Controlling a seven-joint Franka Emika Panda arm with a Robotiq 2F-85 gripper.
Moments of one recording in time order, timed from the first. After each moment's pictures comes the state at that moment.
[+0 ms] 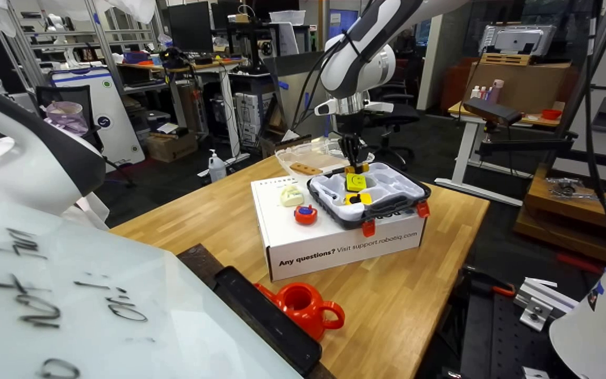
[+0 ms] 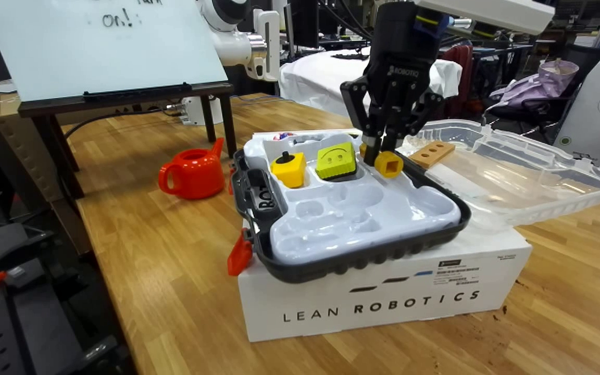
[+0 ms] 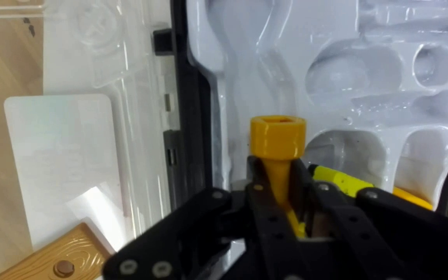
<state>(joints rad) -0.30 0.40 -0.09 -1.91 -0.05 2.15 -1.37</state>
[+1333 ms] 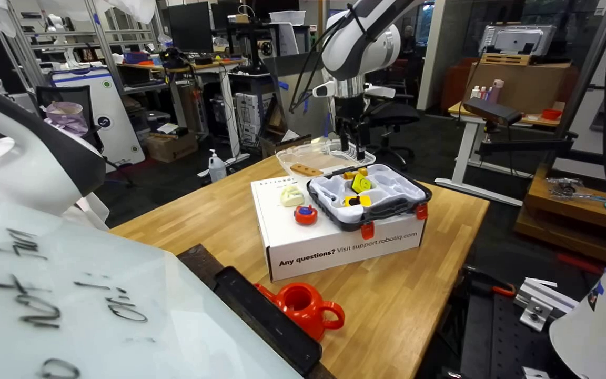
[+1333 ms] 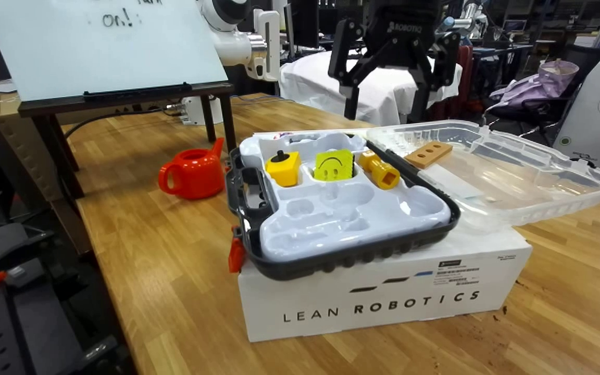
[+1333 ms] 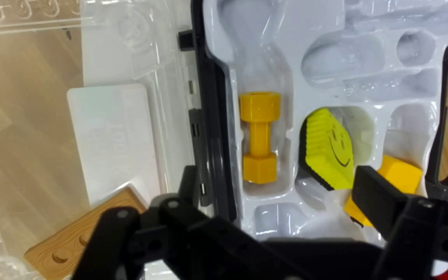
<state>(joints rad) -0.28 0.31 -0.10 -1.94 -0.05 2.16 -1.29</state>
